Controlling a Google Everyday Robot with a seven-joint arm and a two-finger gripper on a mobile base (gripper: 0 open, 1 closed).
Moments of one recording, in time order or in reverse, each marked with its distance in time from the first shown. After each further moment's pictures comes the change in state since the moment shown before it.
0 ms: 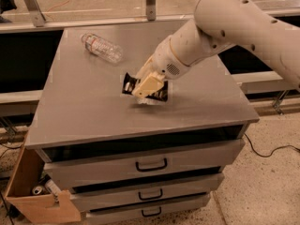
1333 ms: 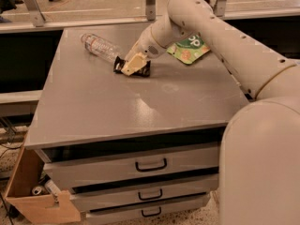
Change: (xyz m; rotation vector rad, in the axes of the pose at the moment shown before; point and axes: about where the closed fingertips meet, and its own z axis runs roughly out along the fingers) arm -0.008 -0.142 0.091 0.028 -0.042 -0.039
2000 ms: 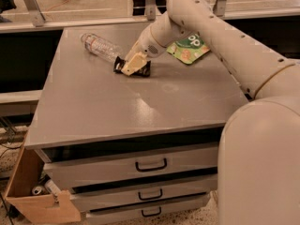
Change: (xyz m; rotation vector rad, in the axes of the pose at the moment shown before) arm -0.002 -0.003 -0.002 0.001 0.002 0.001
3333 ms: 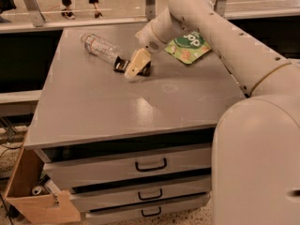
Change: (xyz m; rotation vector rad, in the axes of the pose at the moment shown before) arm -0.008 -0.014 -0.004 0.016 -0.011 -0.009
